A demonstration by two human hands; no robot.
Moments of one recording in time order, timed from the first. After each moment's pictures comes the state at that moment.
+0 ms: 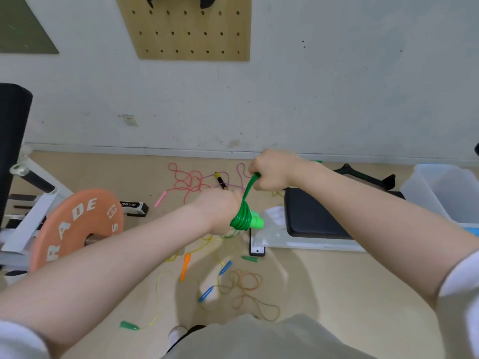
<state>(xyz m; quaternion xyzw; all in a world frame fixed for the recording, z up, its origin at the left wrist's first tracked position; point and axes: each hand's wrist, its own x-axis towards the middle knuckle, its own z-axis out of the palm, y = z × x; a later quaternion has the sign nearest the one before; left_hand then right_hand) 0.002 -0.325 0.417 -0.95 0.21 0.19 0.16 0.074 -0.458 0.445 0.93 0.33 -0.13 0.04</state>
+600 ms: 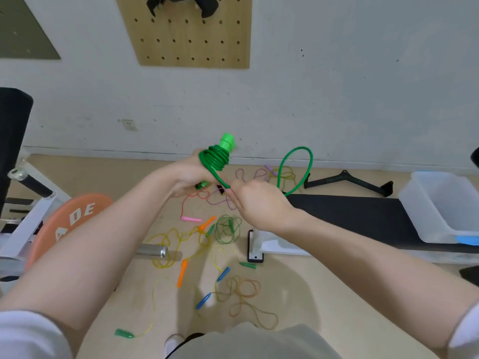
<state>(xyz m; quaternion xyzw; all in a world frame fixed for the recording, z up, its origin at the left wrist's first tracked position) 0.064 -0.271 0.421 -0.77 -0.04 0.22 -0.60 0.020 -0.437 0.424 0.94 0.32 0.00 -0.10</state>
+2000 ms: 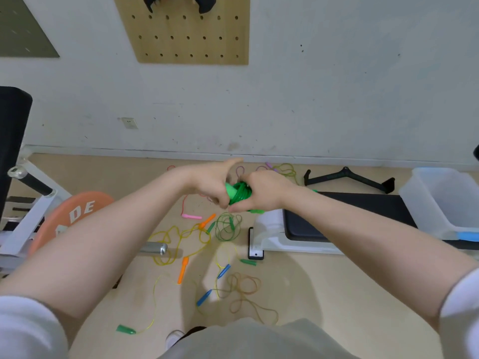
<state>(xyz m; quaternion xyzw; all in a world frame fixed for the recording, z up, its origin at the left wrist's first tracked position) 0.058 -0.303 0.428 -0.88 0.08 0.32 -0.34 0.055 -0.456 0.418 0.94 0.28 -0.15 -0.10</state>
